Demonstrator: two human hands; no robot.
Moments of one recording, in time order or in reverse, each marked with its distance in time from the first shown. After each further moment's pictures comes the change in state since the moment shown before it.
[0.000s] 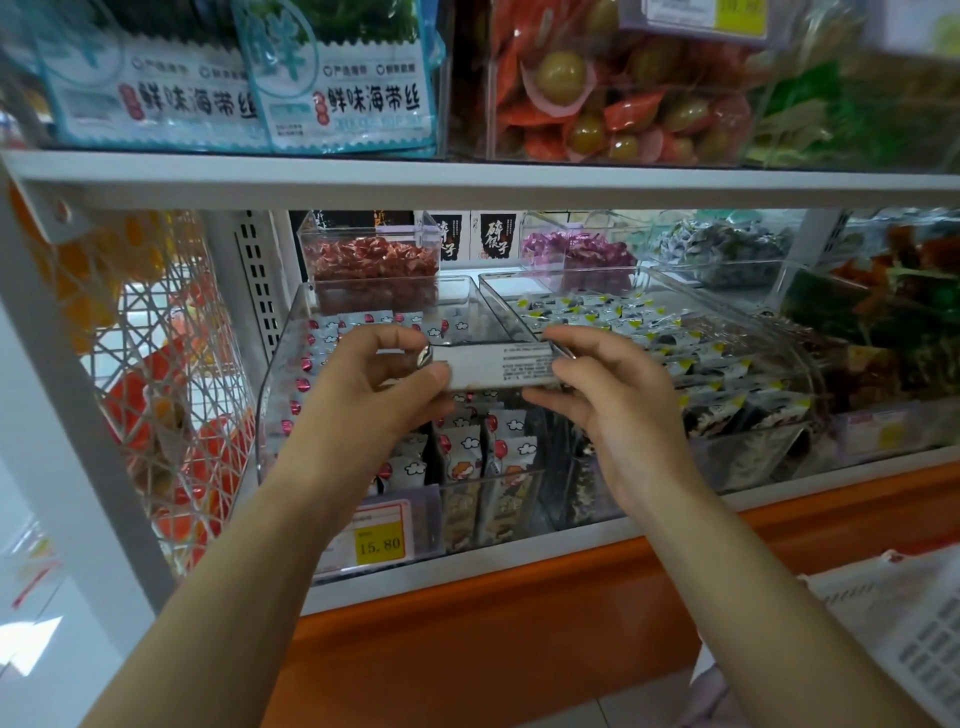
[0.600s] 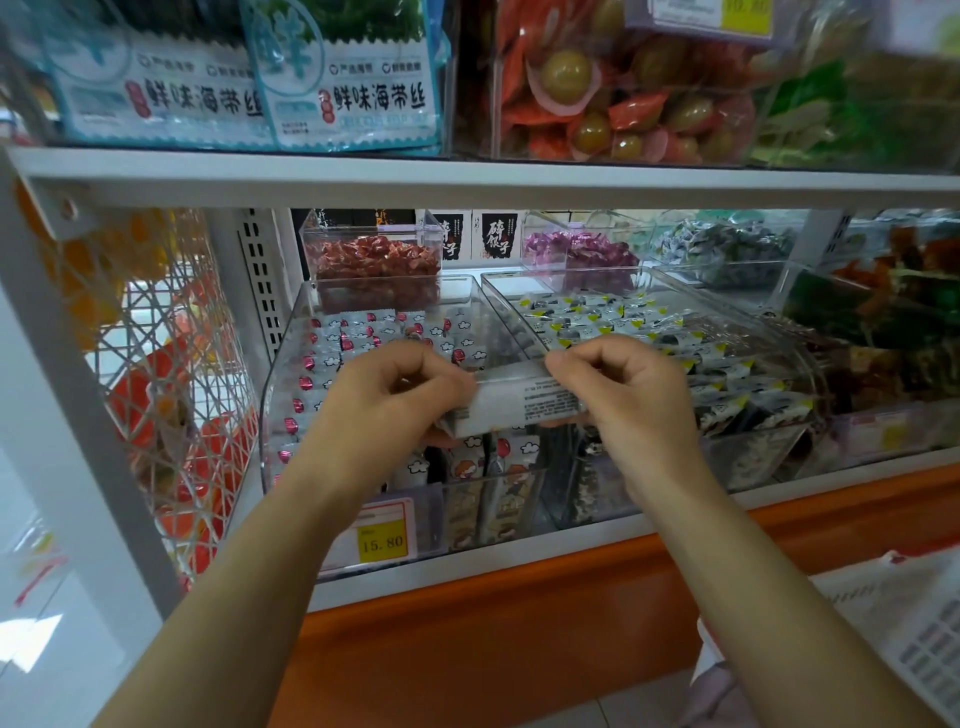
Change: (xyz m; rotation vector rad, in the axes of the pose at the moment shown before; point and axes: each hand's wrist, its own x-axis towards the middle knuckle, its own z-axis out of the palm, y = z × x) left_hand -0.010 0.015 0.008 0.296 -0.072 0.009; right_hand 0.000 -0.003 -0.005 -0.361 0.013 -0.191
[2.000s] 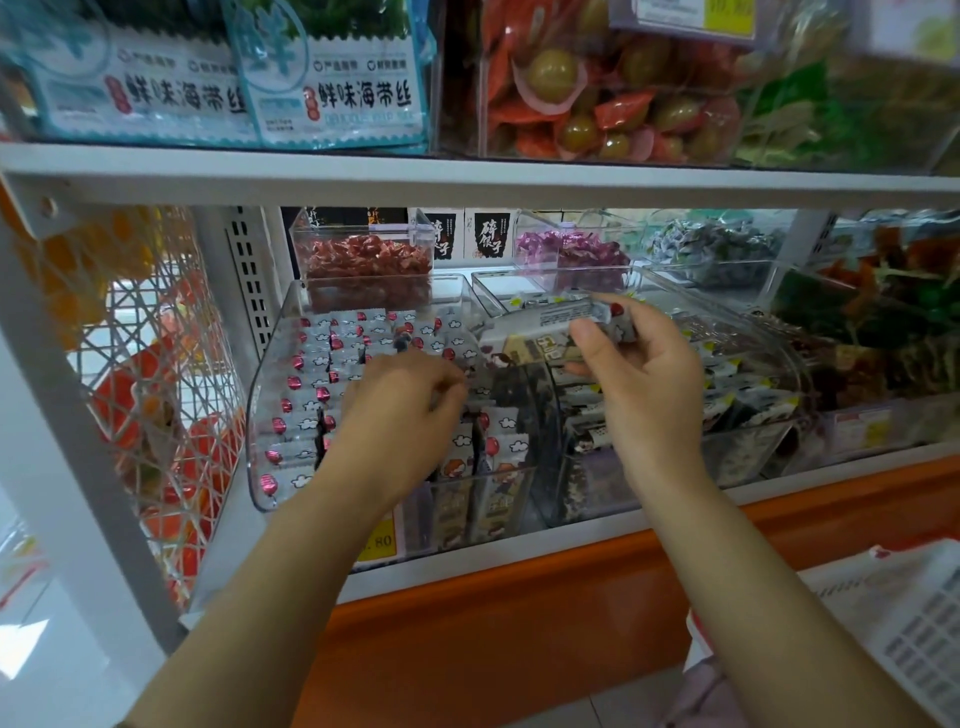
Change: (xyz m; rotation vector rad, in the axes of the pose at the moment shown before) left_hand 0.023 -0.026 0.014 0.725 0.056 0.245; right_hand 0.006 0.004 -0.006 0.002 0.192 -0.029
